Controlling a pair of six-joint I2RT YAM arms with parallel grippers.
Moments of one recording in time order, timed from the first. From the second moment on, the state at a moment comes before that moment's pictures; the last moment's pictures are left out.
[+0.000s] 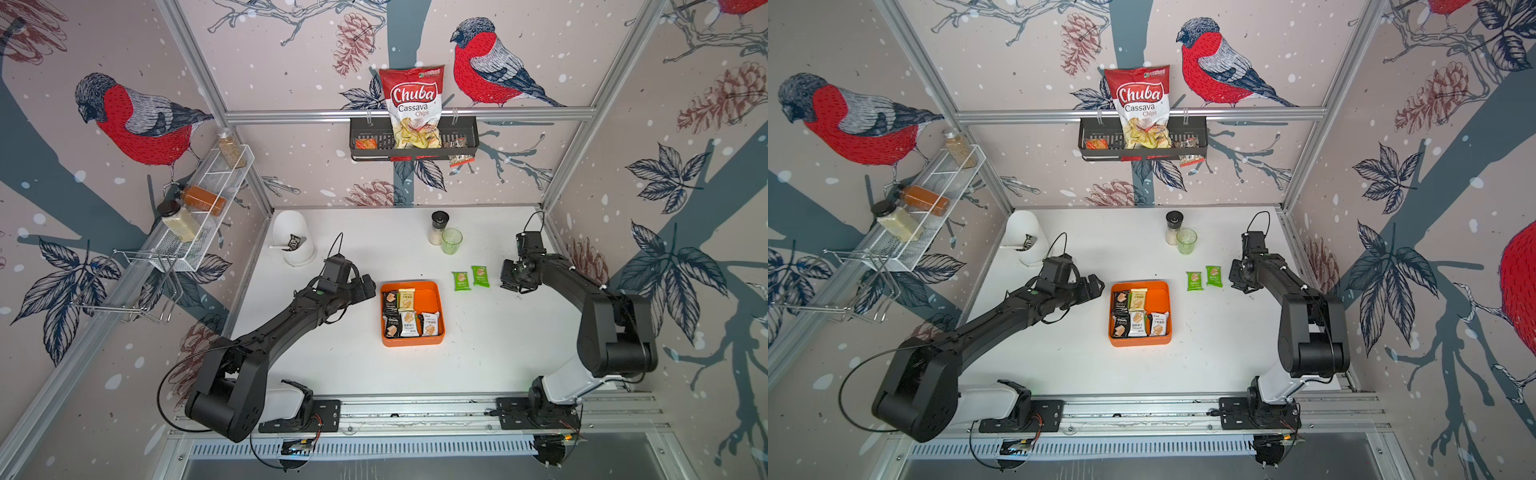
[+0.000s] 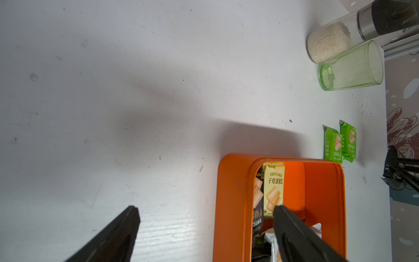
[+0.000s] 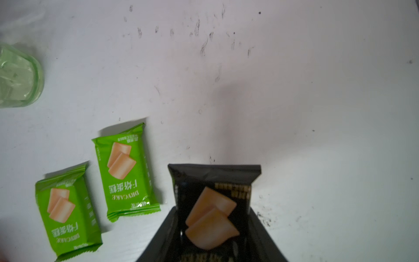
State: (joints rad) left arm -0.38 1.32 0.72 -0.26 0.13 -0.66; right arm 0.06 1.64 1.03 -0.52 0.06 0.25
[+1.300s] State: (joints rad) left arm -0.38 1.26 0.65 -0.26 0.10 -0.70; right arm 0.21 1.62 1.16 -0.59 0.09 0.31
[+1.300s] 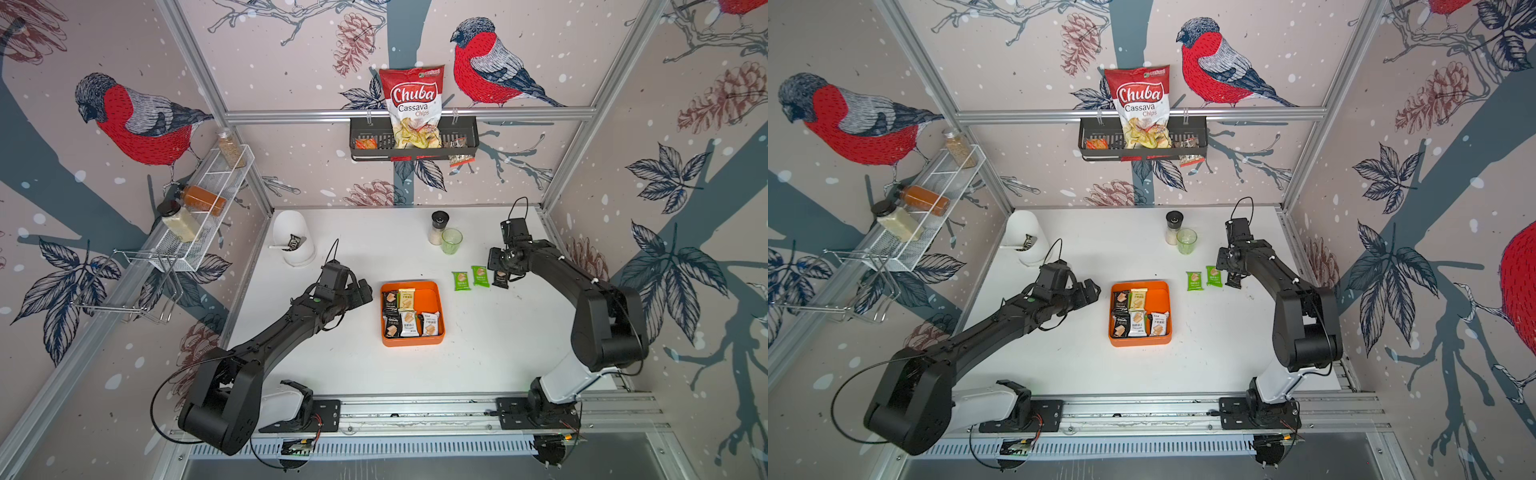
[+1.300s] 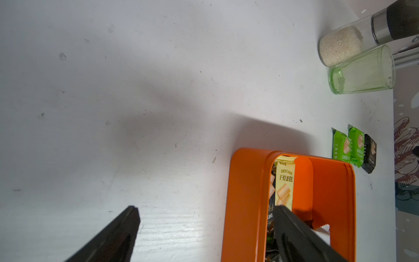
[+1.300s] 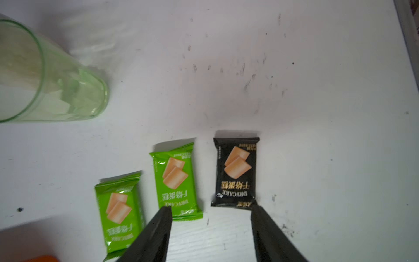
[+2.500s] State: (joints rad) left arm -0.27 1.22 0.56 -0.26 0.16 -0.67; right arm 0.92 1.79 1.22 -0.44 0.05 0.70
